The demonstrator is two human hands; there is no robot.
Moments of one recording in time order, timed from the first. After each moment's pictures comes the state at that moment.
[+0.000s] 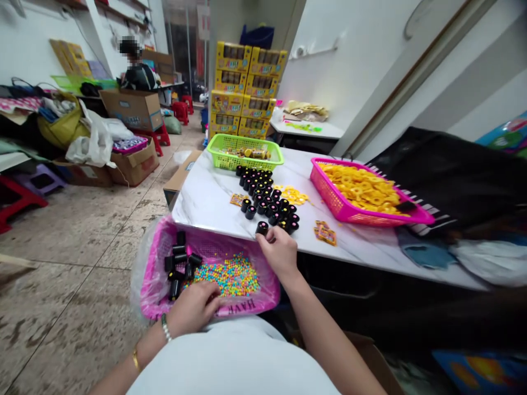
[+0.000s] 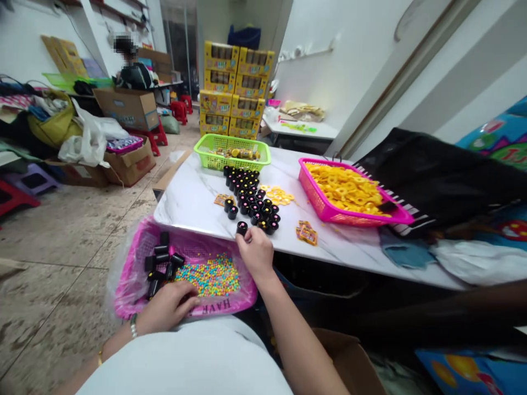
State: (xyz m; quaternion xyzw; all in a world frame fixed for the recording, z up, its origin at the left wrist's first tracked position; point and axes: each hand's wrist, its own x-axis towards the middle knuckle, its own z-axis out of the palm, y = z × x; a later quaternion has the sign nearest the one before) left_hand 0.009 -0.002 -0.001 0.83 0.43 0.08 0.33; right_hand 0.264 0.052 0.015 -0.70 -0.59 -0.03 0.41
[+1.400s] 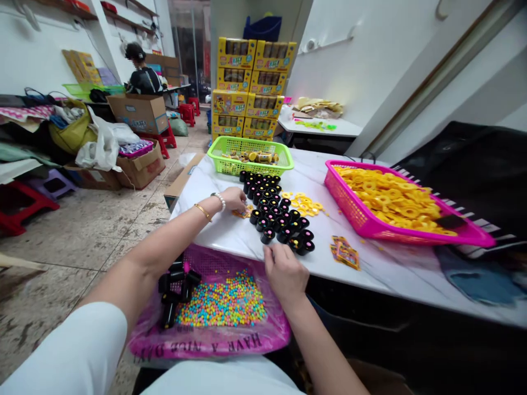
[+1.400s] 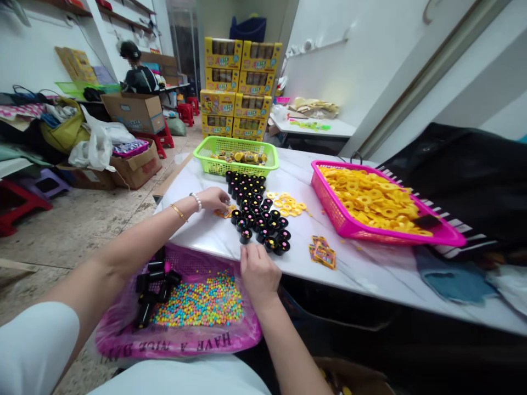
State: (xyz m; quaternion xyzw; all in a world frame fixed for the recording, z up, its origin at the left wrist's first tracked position) left_hand 0.145 0.280 0.081 0.89 0.42 0.04 0.18; right_hand 0.269 0.059 0.003 -0.70 -0.63 -0.24 0.26
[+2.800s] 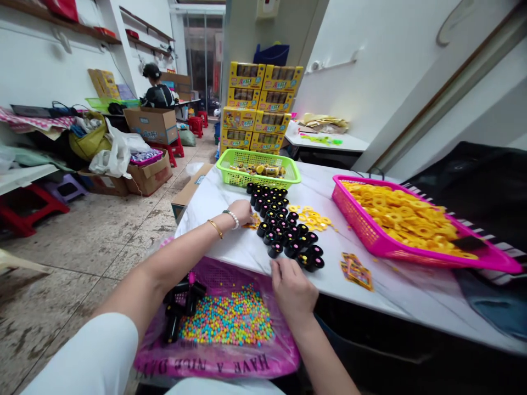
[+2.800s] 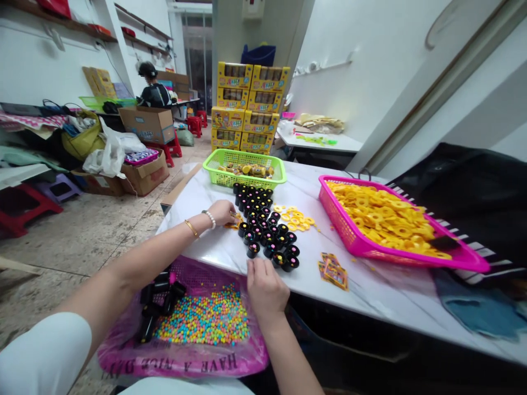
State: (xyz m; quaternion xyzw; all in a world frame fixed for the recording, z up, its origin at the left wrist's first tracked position) left_hand 0.150 0.271 0.071 0.85 0.50 0.07 0.17; right_hand 0.269 0.063 -0.003 -0.67 -0.62 -0.30 0.27
